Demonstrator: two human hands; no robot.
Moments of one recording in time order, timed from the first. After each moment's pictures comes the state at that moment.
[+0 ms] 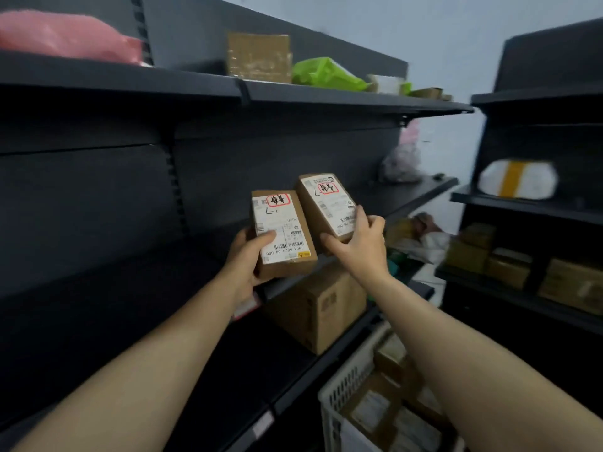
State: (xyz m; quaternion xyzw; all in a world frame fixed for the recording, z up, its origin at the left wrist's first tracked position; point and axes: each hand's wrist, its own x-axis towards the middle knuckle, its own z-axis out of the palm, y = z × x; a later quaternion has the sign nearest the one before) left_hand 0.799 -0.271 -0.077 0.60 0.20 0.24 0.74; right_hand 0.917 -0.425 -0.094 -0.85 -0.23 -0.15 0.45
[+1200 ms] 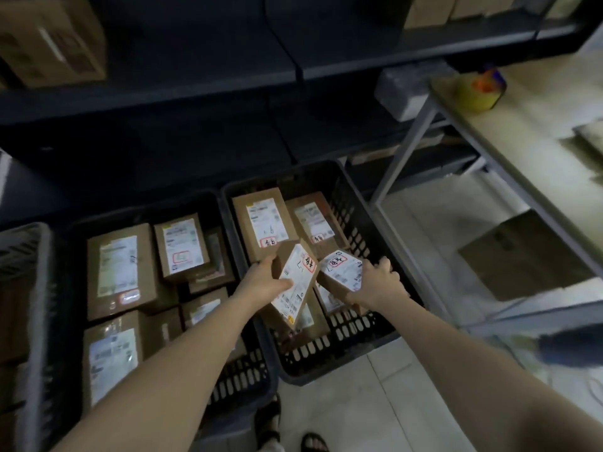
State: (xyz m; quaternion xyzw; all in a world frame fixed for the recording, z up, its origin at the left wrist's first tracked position) left_hand 0.960 -0.973 -0.481 0.83 -0.15 -0.43 0.32; right_hand 0.816 -1.140 -0.469 -0.84 0.44 0.27 0.18
